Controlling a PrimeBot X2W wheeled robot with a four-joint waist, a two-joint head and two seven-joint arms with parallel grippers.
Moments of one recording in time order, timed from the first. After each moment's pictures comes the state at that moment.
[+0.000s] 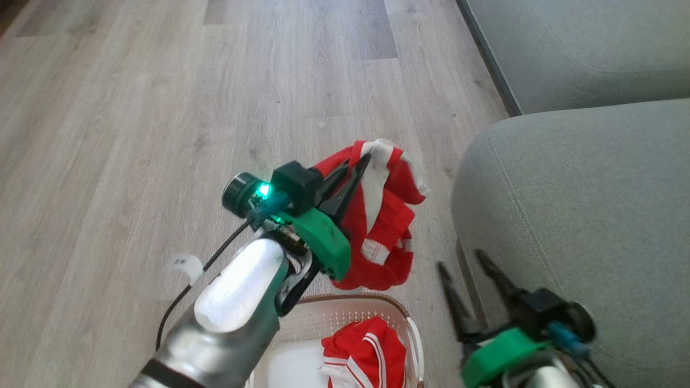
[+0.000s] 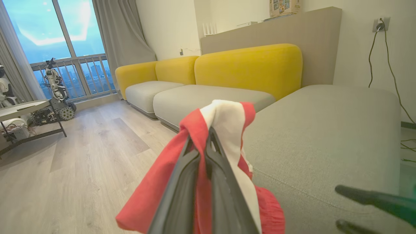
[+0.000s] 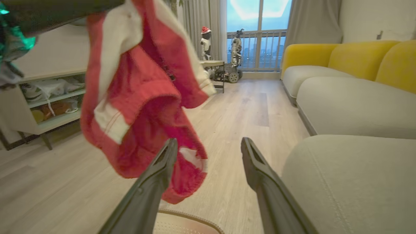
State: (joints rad) left arm -0.59 0.04 -0.70 0.54 -0.37 -0.09 -0.20; right arm 0.01 -0.04 0.21 0.24 0.12 0.13 -0.26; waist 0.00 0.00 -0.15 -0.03
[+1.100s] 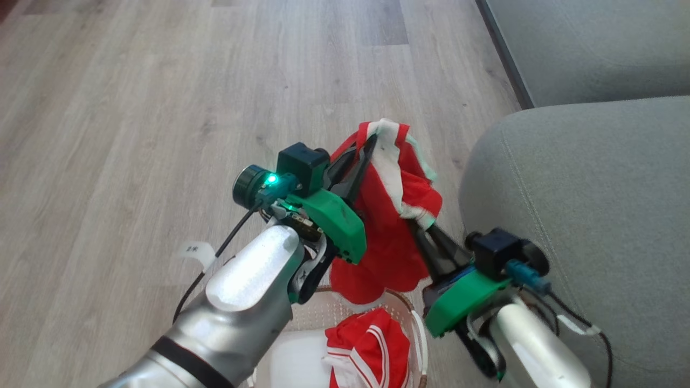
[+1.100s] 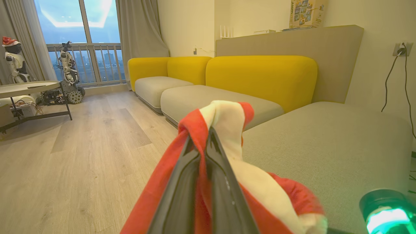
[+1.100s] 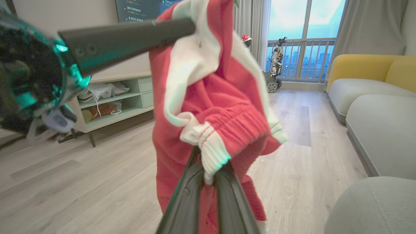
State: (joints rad) left arm -0.69 0.04 -0.86 0.58 -0.60 0.05 -0.24; right arm -0.27 -0.06 0.44 0.40 0.26 0.13 -0.26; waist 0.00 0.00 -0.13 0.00
